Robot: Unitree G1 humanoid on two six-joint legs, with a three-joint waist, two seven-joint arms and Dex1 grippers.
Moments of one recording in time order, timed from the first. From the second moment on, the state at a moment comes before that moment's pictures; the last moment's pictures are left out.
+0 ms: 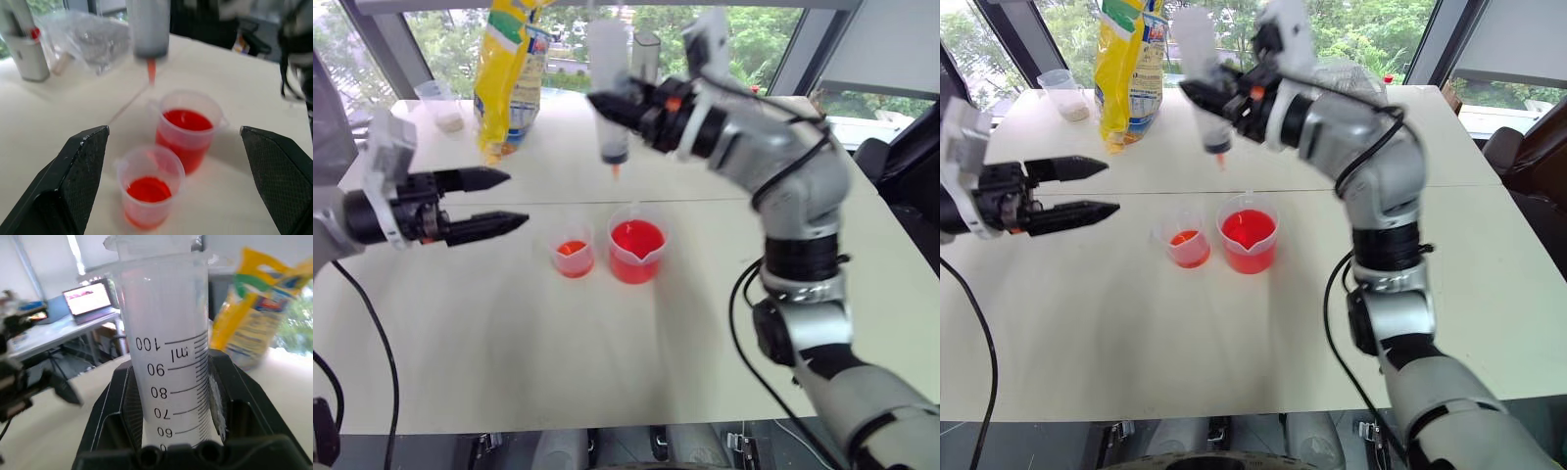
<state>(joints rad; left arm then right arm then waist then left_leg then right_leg) -0.36 1.03 0.32 -0.27 -0.83 0.79 -1.14 -1.17 -0.37 -0.10 -0.02 0.54 1.12 0.50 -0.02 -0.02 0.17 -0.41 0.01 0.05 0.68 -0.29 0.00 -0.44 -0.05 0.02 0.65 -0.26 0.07</state>
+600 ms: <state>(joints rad) -0.46 1.01 0.15 -0.25 -0.74 0.64 -1.28 -1.03 -0.64 0.05 0.27 0.60 1.61 0.30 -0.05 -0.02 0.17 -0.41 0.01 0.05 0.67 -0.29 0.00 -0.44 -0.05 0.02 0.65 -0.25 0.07</state>
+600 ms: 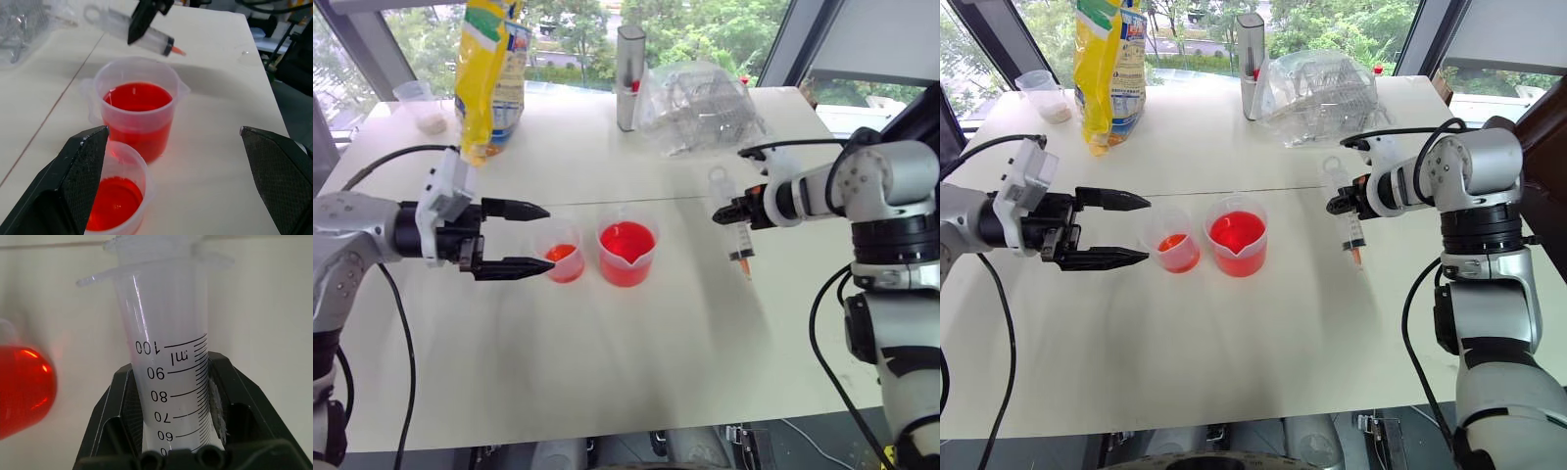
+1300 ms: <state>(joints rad) -0.51 0.97 0.16 -0.24 -0.79 0.71 -1.23 -0.94 -0.73 0.05 0.12 0.82 1.61 0.19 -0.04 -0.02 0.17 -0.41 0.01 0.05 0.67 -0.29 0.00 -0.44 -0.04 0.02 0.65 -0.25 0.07</state>
